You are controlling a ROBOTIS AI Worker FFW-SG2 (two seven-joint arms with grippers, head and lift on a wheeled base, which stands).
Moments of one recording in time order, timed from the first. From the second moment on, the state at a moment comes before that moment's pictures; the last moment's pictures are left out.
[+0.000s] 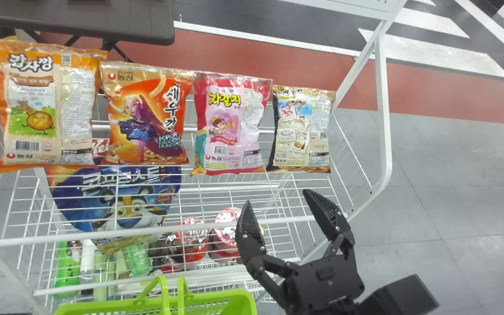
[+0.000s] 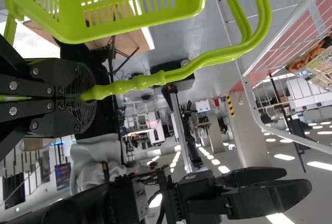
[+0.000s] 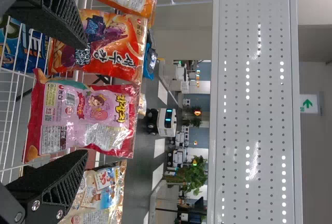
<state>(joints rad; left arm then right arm) 0.65 0.03 -0.05 -2.26 0.21 1.36 -1.16 0.98 -0.15 0.09 -2.39 0.03 -0.14 -0.01</state>
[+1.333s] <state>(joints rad) 0.66 0.03 -0.07 -2.25 0.21 1.32 -1.17 0.52 -0.12 0.30 -2.17 0.05 0.05 0.01</state>
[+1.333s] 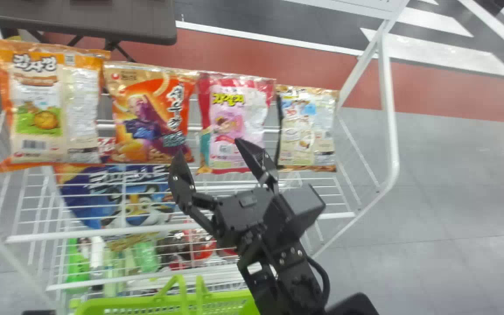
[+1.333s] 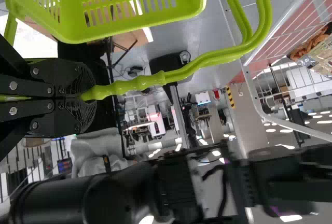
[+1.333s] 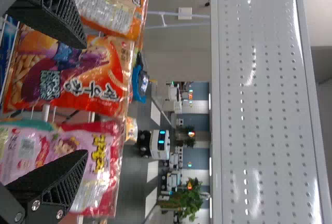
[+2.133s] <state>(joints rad) 0.62 0.06 -0.10 -2.19 0.24 1.29 -1.18 -0.03 0.00 0.51 -1.57 -0.02 0.09 0.06</state>
